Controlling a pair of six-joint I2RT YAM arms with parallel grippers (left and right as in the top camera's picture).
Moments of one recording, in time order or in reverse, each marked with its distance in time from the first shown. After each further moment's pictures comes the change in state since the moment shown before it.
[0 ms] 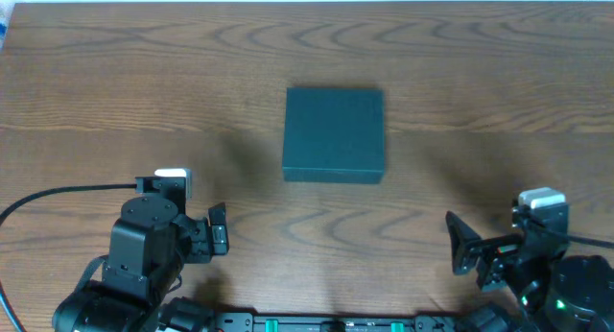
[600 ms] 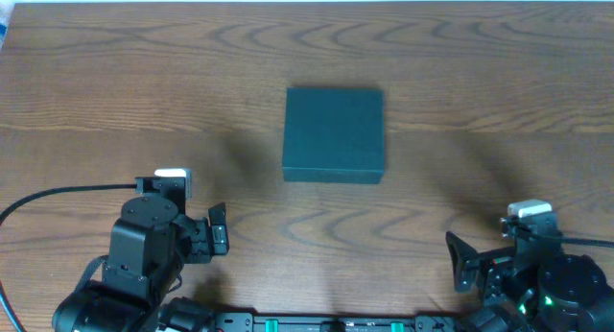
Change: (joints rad) left arm 0.000 0.000 0.000 0.000 0.000 0.000; right arm -0.003 0.000 0.000 -0.143 -0.019 -0.003
